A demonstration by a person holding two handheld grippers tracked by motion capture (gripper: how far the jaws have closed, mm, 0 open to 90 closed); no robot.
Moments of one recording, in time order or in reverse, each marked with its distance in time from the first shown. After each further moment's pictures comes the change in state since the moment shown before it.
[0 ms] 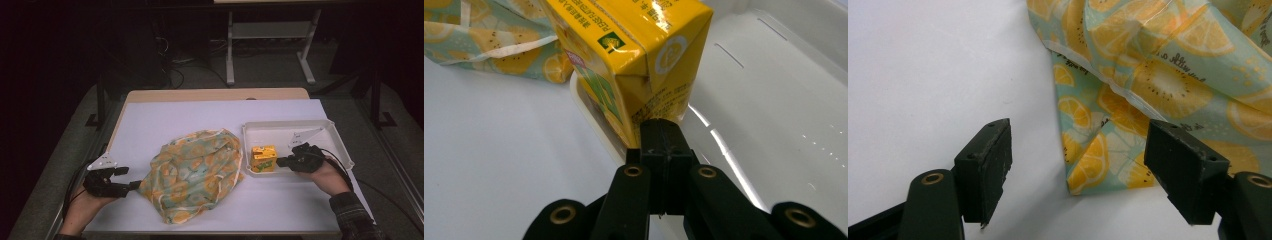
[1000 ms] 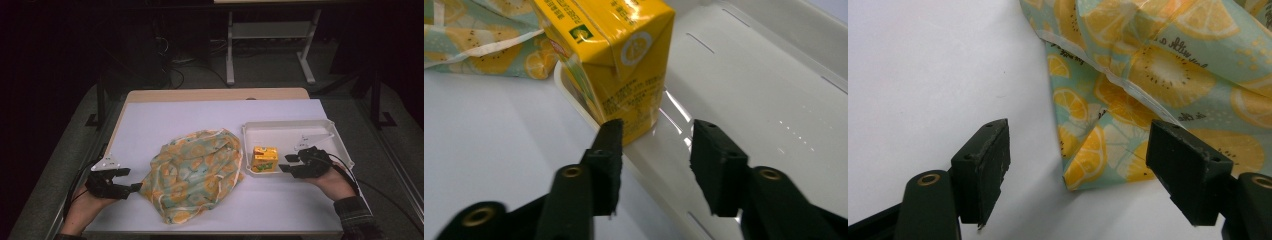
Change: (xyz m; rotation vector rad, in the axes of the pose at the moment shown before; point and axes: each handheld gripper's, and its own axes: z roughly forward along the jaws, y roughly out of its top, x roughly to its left) left arm -0.002 -0.001 0.004 0.030 -0.009 0.025; right arm 0.009 -0.013 -0.014 -0.023 -0.108 0.070
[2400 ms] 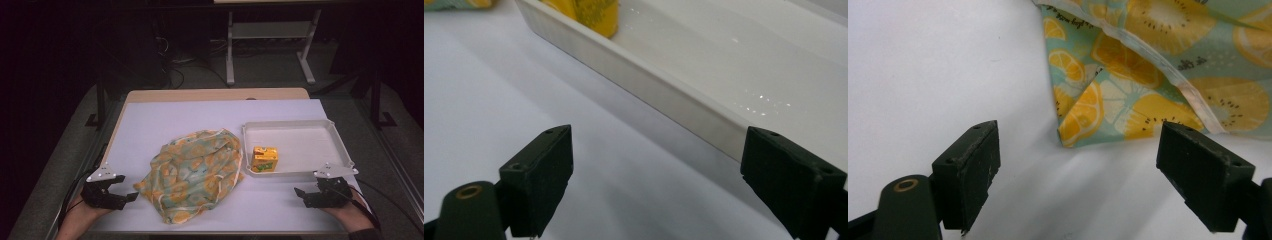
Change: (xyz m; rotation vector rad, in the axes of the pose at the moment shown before) left arm -0.004 -0.026 -0.003 0.011 0.008 0.013; right arm 0.024 -0.078 -0.016 -0.033 -0.229 0.125
